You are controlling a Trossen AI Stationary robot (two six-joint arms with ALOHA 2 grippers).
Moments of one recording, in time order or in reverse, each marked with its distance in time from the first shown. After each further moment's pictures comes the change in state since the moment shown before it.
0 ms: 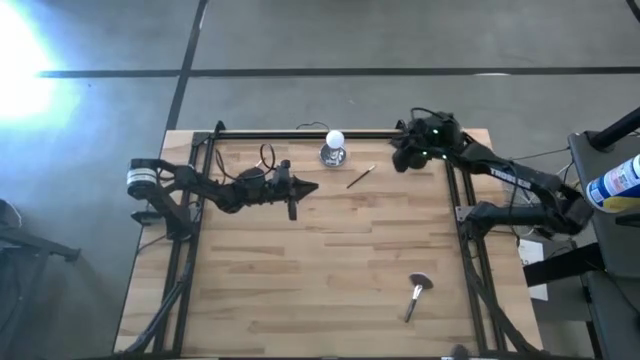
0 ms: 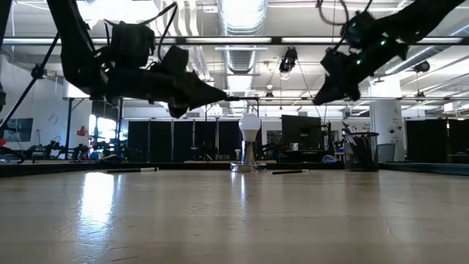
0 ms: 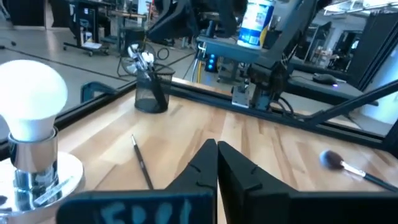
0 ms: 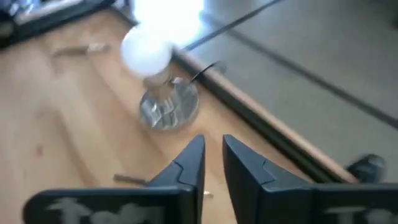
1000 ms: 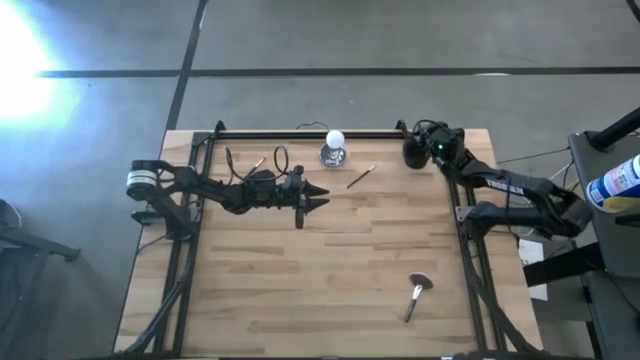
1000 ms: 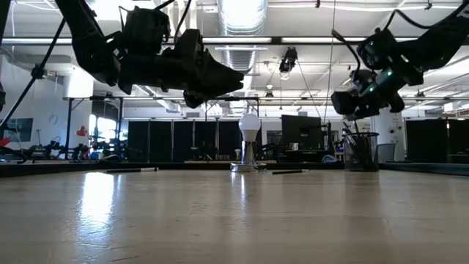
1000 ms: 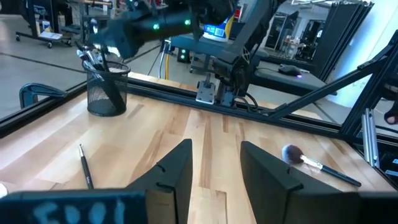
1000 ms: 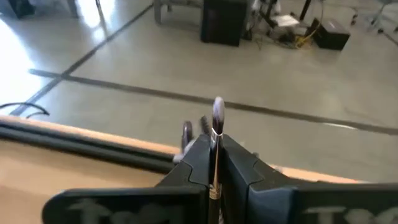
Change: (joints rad) left arm -0.078 0.001 0.129 -0.151 0.054 -0.003; right arm -0.055 -0.005 -0.278 0.383 0.638 0.139
